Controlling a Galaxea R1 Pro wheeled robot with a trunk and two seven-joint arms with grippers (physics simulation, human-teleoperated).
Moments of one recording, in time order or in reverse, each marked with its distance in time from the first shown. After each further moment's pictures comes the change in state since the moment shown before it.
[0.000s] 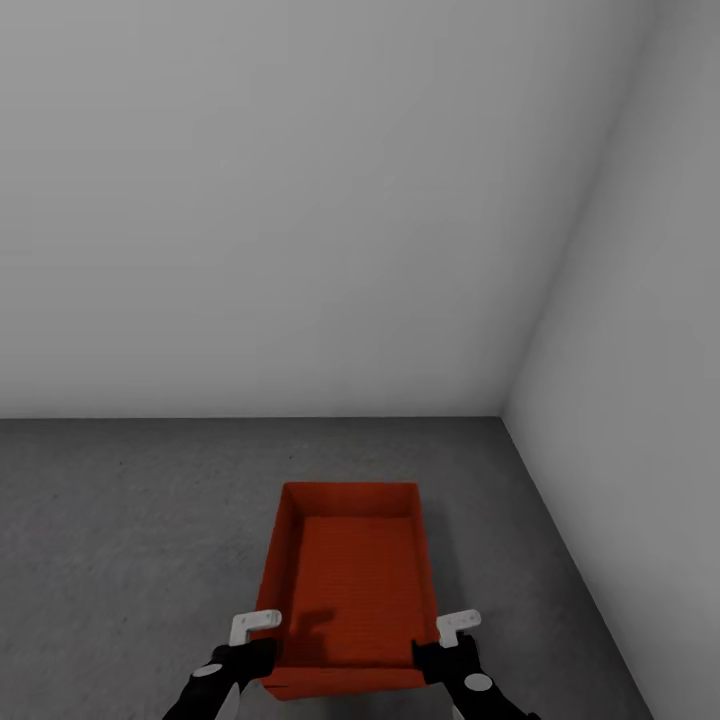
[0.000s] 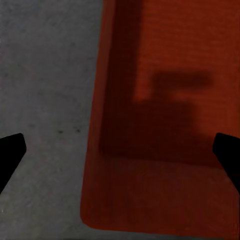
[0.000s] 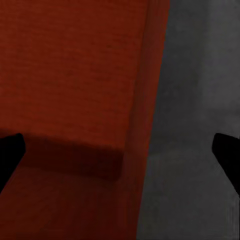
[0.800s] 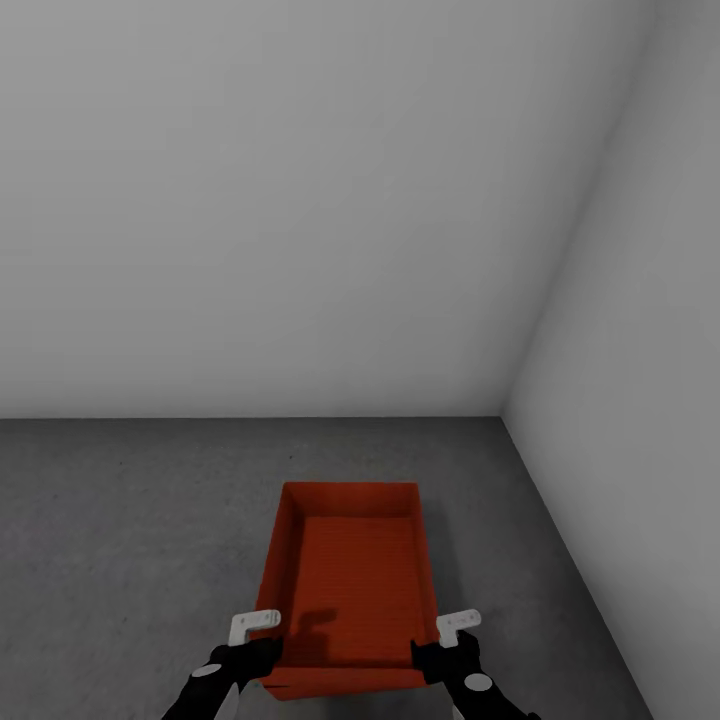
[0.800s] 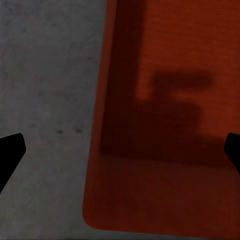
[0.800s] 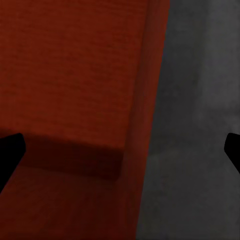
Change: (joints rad) left arm 0.000 0.002 0.001 0.000 0.003 0.000 -0.001; right arm 0.000 0.000 0.000 0.000 0.001 0.001 0.000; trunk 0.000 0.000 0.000
